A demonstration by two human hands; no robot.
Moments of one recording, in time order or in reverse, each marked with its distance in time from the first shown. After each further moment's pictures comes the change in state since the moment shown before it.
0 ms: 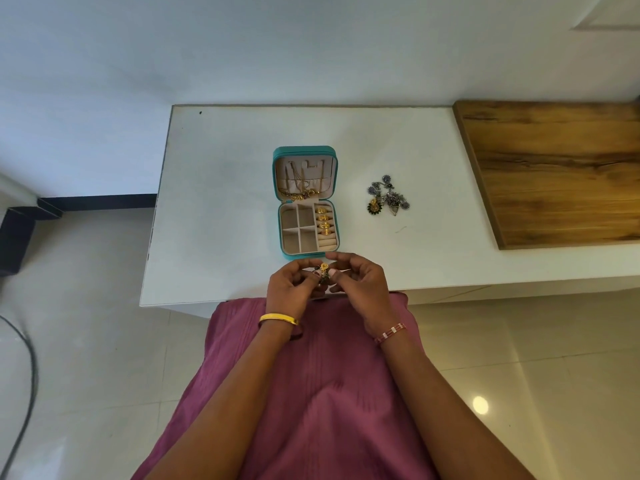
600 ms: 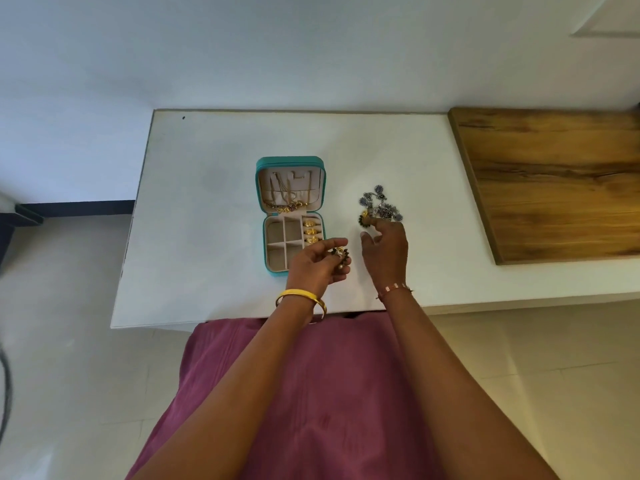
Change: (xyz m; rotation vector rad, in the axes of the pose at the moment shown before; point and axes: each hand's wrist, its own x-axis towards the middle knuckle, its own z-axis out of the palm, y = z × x) left_hand 0.033 0.043 0.047 -0.172 -0.171 -0.096; right_hand 0.088 -0.004 -0.038 -0.534 0.386 -0.163
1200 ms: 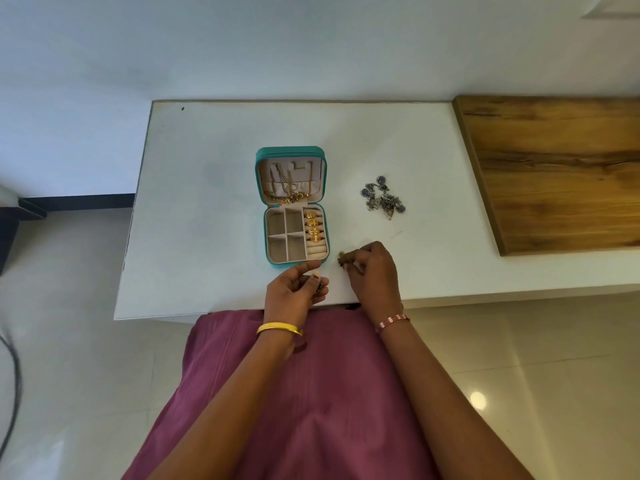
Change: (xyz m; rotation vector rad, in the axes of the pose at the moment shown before) left_hand -0.017 -0.034 -0.023 -0.044 0.181 0.002; right_hand -0.035 0.019 0.007 -0.136 -0.186 -0.204
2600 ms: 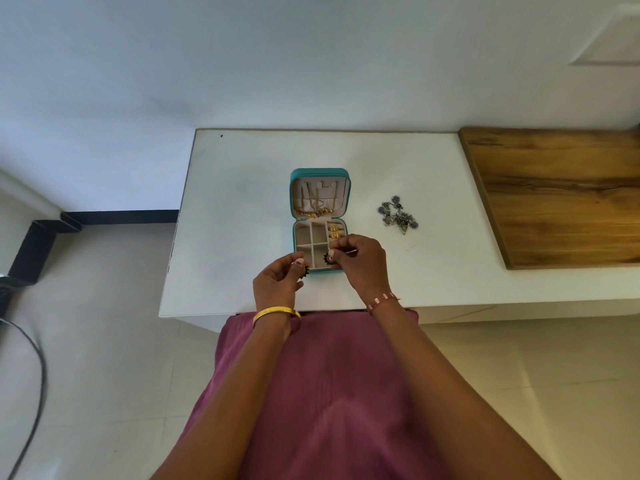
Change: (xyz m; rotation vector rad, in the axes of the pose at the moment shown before) left_hand -0.004 0.021 -0.046 -0.029 0.248 0.140; right_hand -0.003 -0.082 -0.002 0.473 -0.057 0.159
